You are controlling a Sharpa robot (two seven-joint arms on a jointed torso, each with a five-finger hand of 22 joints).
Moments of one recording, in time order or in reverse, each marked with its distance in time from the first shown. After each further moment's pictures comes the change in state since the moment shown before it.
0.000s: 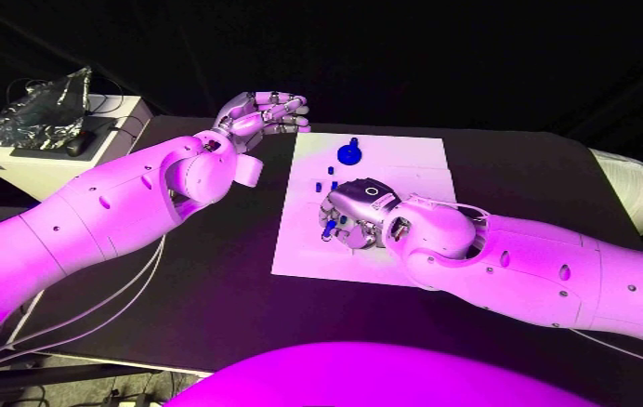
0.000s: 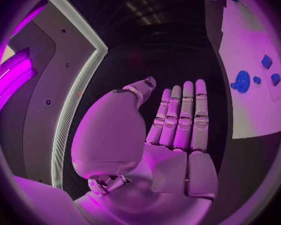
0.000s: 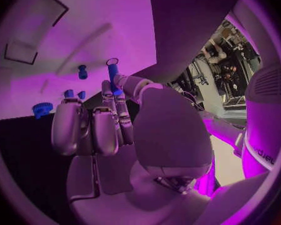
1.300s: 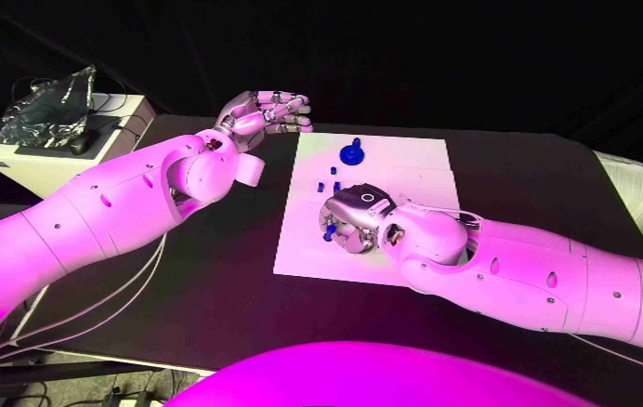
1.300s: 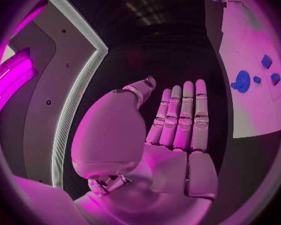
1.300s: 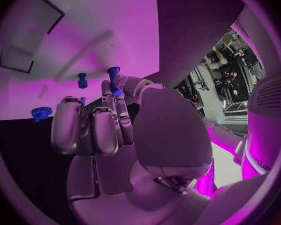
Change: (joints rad) left arm 0.000 -0.008 0.000 0.007 0.000 0.001 0.000; left_hand 0.000 0.000 -0.003 0.003 0.000 0.000 0.000 0.000 -0.001 0.000 0.000 0.000 0.001 0.000 0.000 0.000 0.002 0.000 0.000 0.000 -0.004 -0.002; right arm -0.021 0.033 -0.003 -0.038 -0.052 0.018 -0.011; right_hand -0.005 -0.003 -0.010 -0.014 0.016 -0.023 0.015 0.001 0.009 -0.004 -0.004 -0.020 0.001 -0.003 0.003 0.000 -0.005 0.000 0.000 0.000 -0.014 0.000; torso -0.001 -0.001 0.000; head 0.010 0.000
